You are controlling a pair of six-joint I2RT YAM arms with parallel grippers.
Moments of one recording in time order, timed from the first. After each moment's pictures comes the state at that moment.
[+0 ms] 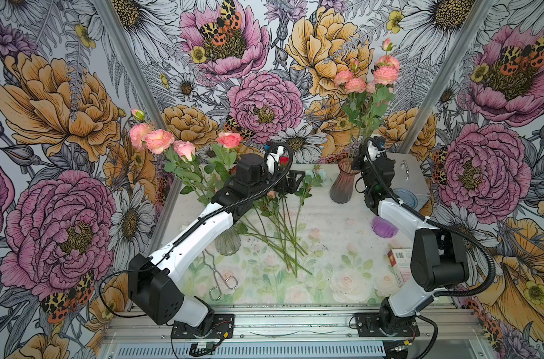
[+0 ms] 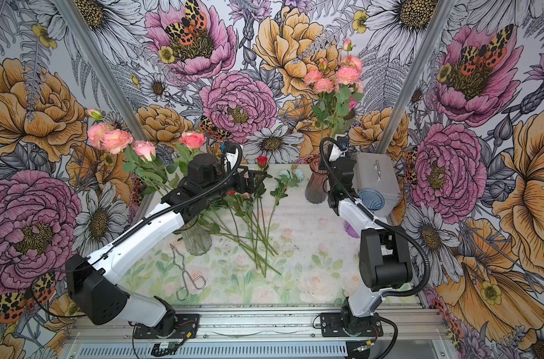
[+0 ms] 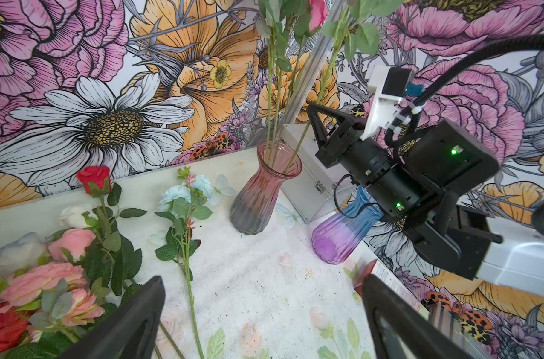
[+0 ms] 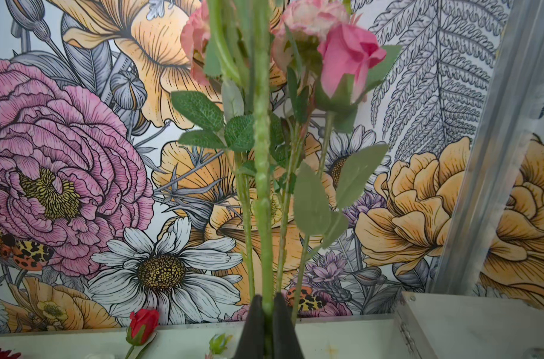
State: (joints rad) left arm -0.59 1.46 1.40 -0.23 0.22 -0.33; right arm 0.10 1.67 1.14 0.59 0.09 0.08
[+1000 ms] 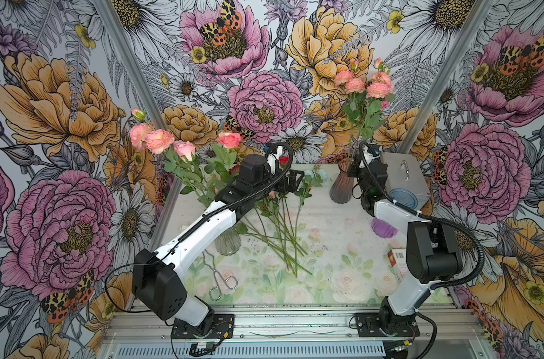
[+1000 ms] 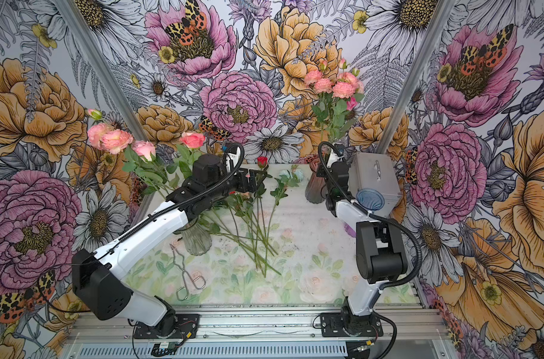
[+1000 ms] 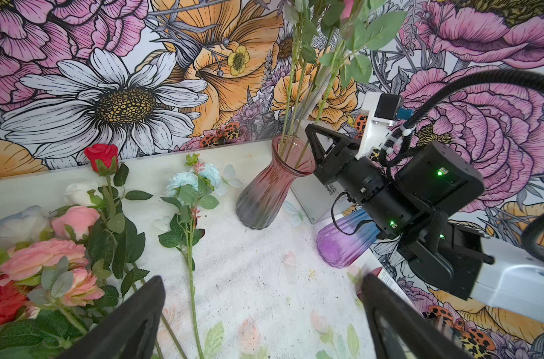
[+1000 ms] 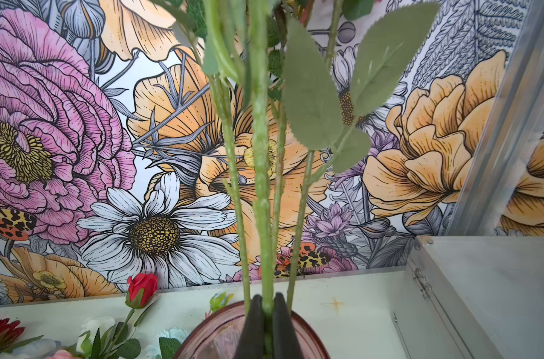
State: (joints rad) left arm -0.58 1.50 1.40 -0.24 0.20 -0.39; right arm 0.10 1.74 1.12 0.57 0.09 0.14
